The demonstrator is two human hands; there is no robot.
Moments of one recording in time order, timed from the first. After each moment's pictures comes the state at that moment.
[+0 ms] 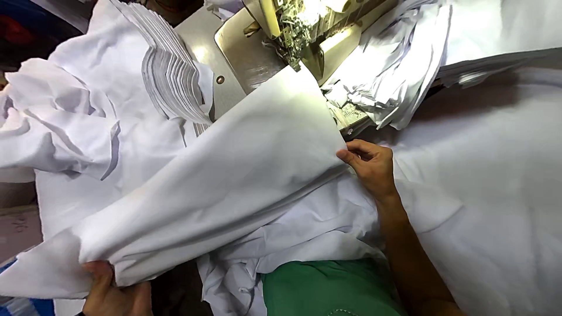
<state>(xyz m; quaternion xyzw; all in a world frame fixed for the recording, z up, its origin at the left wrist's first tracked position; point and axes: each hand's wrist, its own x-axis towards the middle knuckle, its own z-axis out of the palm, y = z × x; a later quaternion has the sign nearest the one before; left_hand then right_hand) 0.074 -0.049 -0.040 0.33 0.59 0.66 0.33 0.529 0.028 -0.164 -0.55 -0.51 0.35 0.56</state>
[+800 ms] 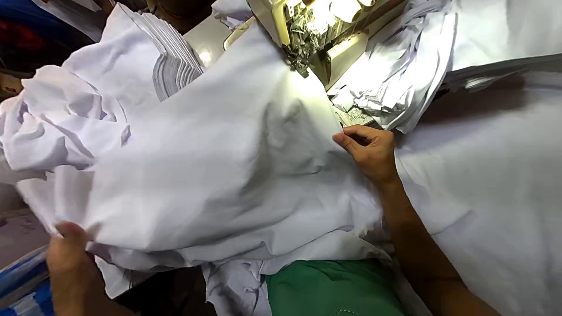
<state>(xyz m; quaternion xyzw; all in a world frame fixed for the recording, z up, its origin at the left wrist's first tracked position) -0.014 0.014 -0.017 0.50 0.75 0.40 0.18 0.521 0.065 -0.137 -0.57 -0.56 0.30 0.52</state>
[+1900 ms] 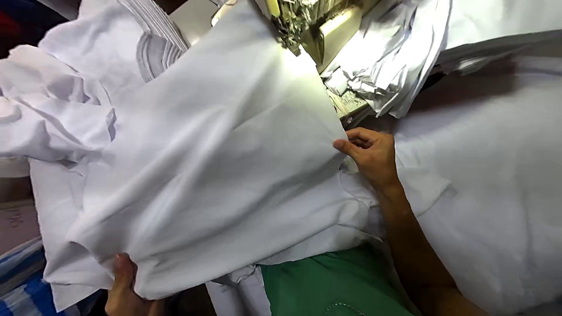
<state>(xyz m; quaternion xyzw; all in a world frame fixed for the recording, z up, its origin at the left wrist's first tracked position) 0.093 -0.083 -0.038 0.35 0.64 0.59 0.33 0.525 0.022 -0.146 -0.59 -0.50 0.37 0.52</state>
